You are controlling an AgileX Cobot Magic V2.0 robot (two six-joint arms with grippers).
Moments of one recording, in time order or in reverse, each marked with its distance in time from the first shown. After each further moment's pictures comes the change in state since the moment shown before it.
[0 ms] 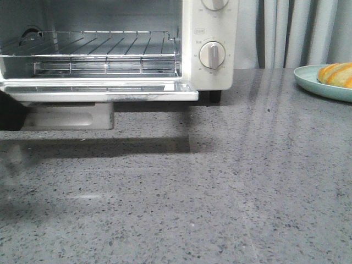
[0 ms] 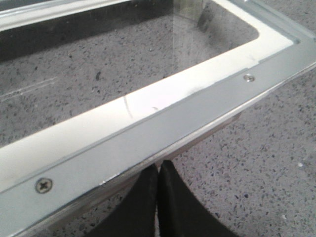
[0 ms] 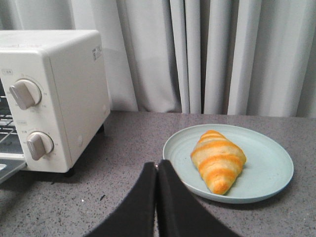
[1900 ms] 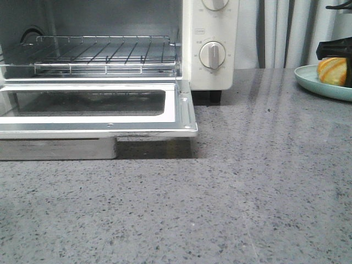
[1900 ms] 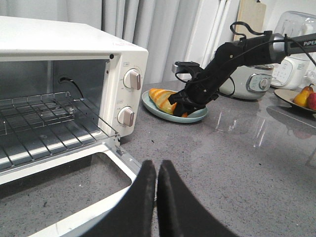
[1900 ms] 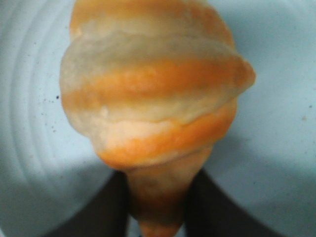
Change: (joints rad) left arm 0.002 -0.660 0.004 -0.144 0.132 0.000; right arm -0.158 1.368 -0.962 0.039 0.602 0.054
